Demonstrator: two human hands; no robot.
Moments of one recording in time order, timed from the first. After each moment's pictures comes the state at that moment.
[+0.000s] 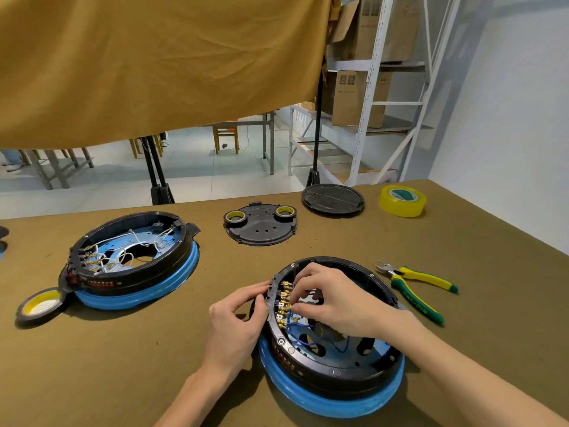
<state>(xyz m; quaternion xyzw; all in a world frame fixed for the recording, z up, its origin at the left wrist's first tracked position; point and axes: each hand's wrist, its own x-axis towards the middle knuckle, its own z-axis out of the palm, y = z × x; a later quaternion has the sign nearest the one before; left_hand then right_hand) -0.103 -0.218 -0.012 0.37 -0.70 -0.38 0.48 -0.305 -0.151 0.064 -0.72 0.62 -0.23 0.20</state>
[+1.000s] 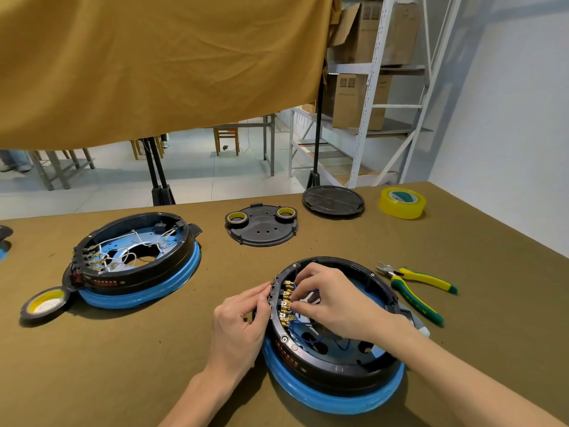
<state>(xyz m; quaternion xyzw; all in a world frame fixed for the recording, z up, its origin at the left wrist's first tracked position) -0.105 -0.207 -0.006 0.36 -0.75 -0.29 0.48 -0.296 -0.150 0.061 -0.71 0.64 -0.26 0.17</state>
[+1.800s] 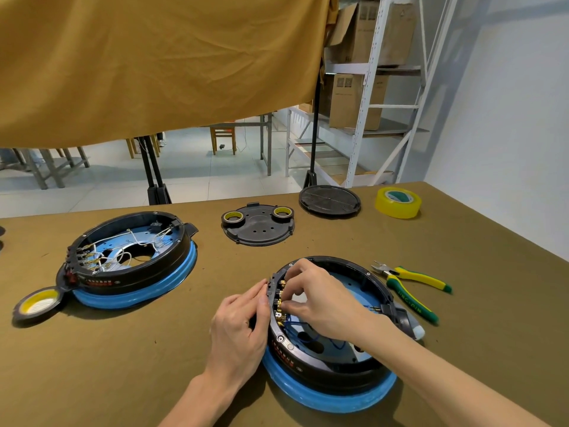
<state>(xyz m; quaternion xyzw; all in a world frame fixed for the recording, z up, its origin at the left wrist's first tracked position) -0.108 -0.198 -0.005 0.34 -0.78 -0.20 0.48 -0.278 -0.155 0.066 -0.69 0.67 -0.21 0.14</state>
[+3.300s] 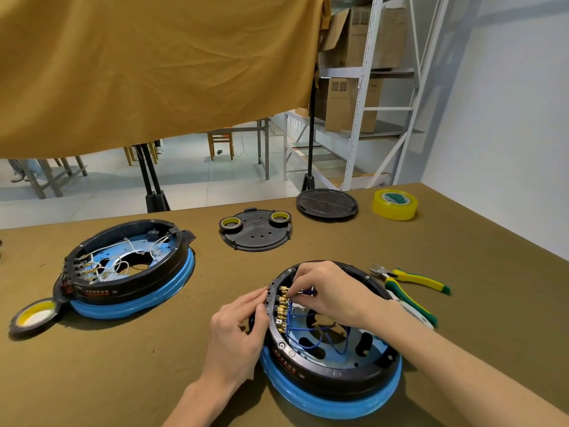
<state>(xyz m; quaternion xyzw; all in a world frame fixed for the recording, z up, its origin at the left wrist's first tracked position) -0.106 -0.203 -0.004 0.36 -0.76 -0.28 0.46 -0.316 -0.165 0.068 -0.77 0.59 -0.22 0.09</state>
